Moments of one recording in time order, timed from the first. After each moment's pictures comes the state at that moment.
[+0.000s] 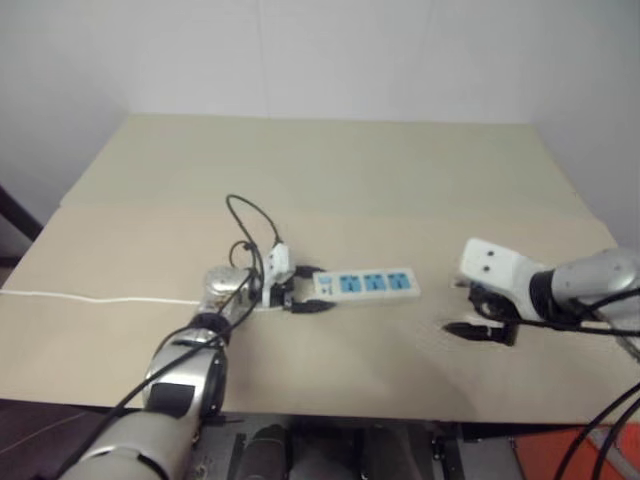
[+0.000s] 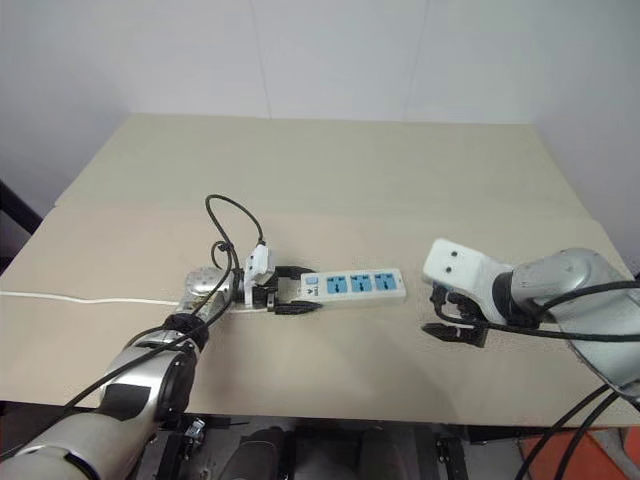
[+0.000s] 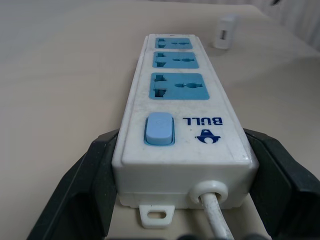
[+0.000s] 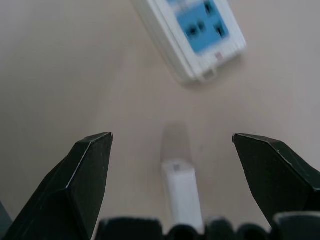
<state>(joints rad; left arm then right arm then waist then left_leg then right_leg) -0.88 0.22 0.05 1.26 -0.04 -0.52 -1.50 -0.49 -1.32 0.28 -0.60 0.35 1.04 0.95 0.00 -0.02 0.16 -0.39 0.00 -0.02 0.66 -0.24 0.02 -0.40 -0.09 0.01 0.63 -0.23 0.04</state>
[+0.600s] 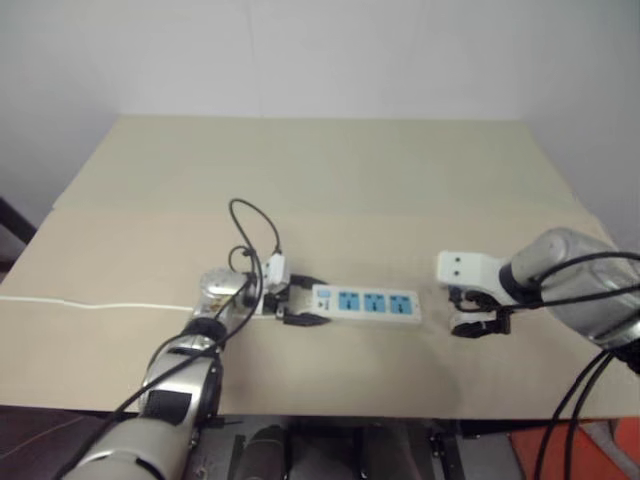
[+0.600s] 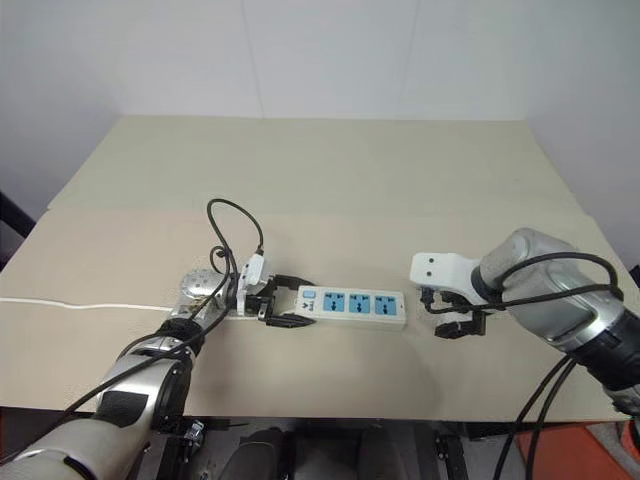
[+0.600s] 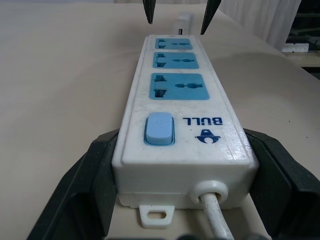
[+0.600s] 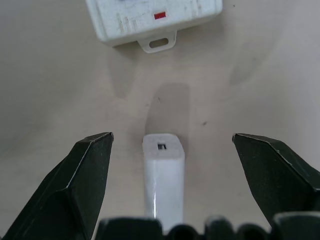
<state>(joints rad) -0.83 0.23 0.03 1.19 -0.08 -0.52 -1.59 -0.75 -1.17 0.63 -0.28 -0.01 0.90 1.25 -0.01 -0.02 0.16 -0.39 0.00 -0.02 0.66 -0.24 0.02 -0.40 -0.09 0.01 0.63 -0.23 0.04</state>
